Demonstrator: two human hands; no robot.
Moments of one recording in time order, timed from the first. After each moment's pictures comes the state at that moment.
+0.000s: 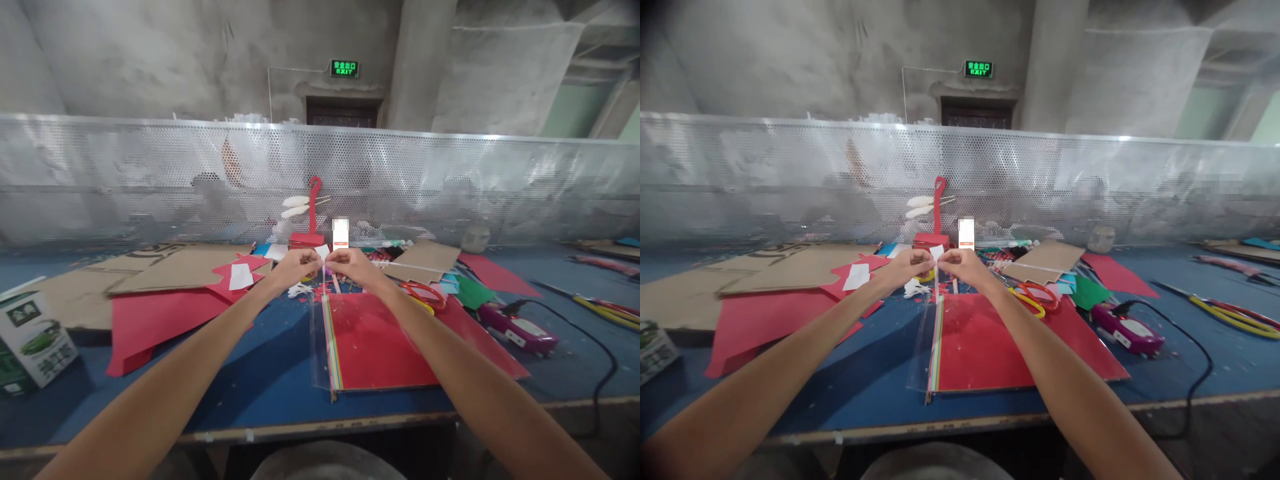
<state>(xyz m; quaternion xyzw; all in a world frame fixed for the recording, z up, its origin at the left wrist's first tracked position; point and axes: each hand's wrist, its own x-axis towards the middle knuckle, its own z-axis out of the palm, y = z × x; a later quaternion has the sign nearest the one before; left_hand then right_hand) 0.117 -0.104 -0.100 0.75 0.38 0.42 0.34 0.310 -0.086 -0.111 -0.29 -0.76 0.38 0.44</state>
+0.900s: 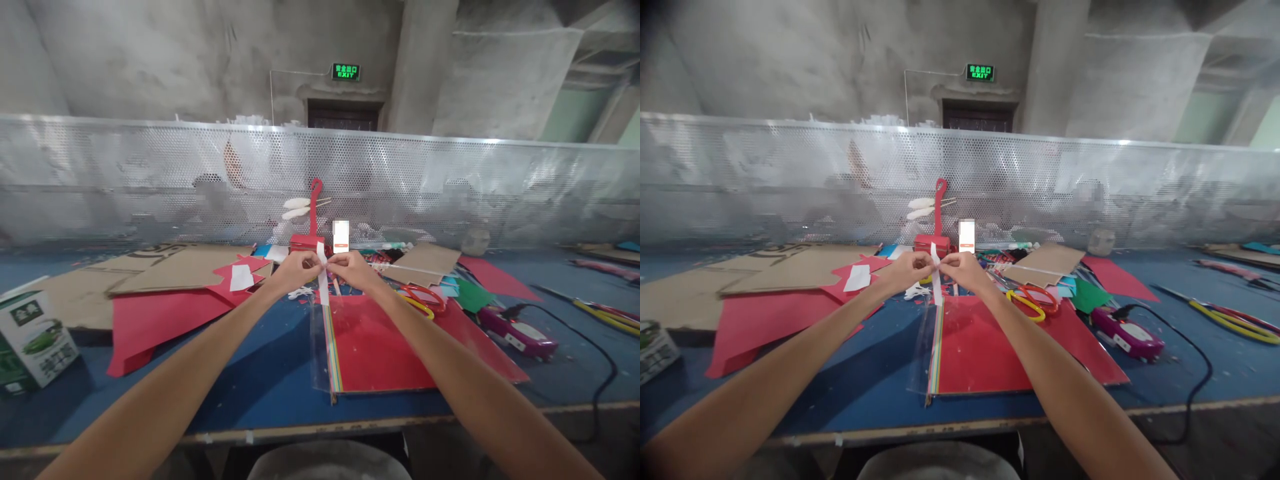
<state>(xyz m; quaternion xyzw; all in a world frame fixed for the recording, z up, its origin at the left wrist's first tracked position) 0.118 -0.109 -0.098 0.80 0.40 0.40 0.18 0.304 -0.089 -0.113 -0.34 -0.76 0.34 0.44</state>
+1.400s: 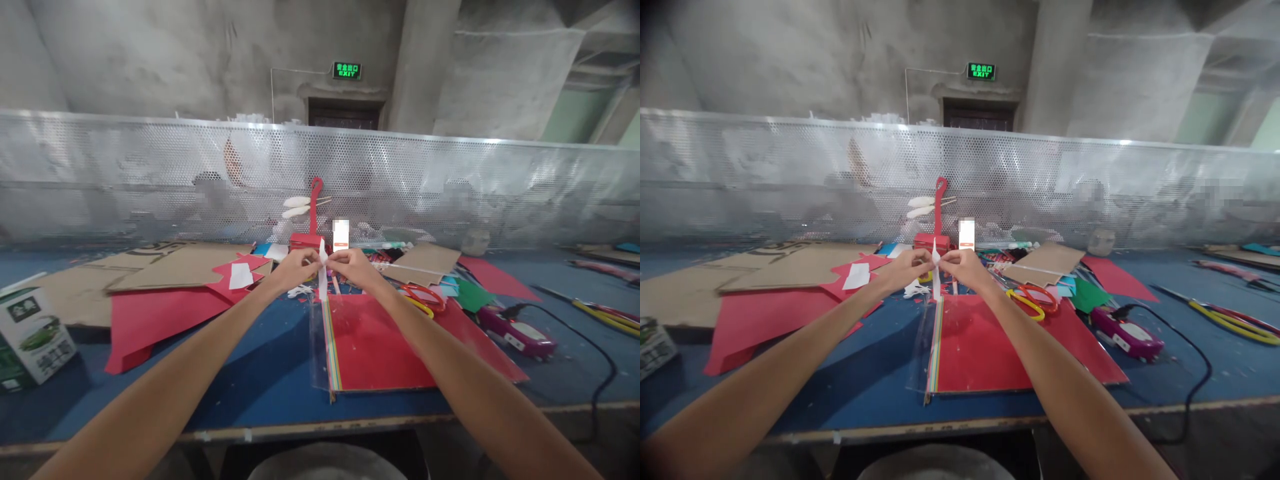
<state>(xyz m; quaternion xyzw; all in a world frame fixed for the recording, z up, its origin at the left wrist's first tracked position) 0.118 -0.111 -0.094 0.80 0.41 0.39 0.22 0.306 -0.093 -0.108 -0.33 -0.76 0.32 0.45</state>
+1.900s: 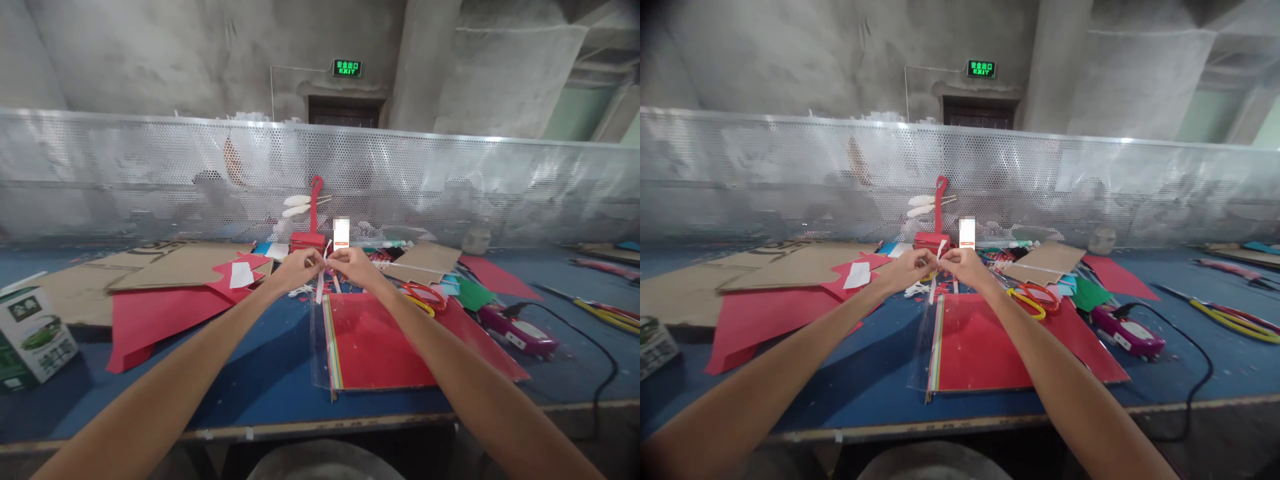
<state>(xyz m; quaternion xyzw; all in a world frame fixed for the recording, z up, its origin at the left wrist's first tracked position) 0.119 -0.111 -0.097 0.81 0.42 0.38 0.13 0.303 -0.095 -0.105 -0.35 -0.73 0.37 0.45</state>
